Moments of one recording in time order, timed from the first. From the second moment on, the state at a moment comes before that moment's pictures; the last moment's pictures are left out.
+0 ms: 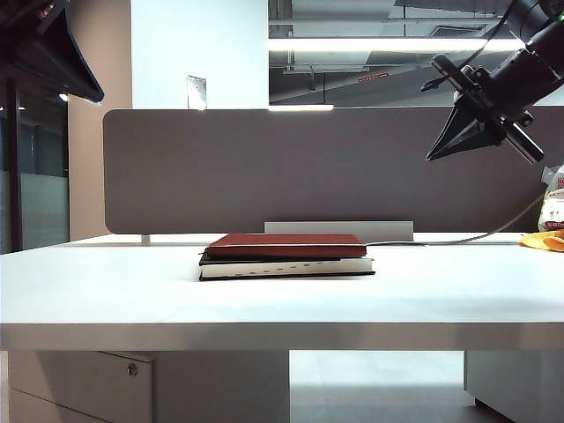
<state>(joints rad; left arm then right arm) -0.16 1.11 0.94 -0.40 0.42 0.05 0.02 1.77 1.42 -0.38 -0.63 0.47</state>
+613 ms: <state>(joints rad) -0.16 1.03 0.94 -0.40 0.42 0.05 0.02 1.77 1.42 -0.38 -0.65 0.47</state>
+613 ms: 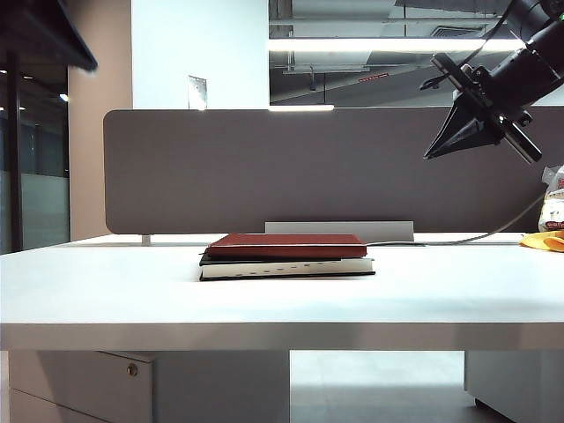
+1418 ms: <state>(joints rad) -0.16 0.73 0.62 -0.36 0.42 0.05 0.02 1.61 1.42 -0.58 -0.34 0.20</state>
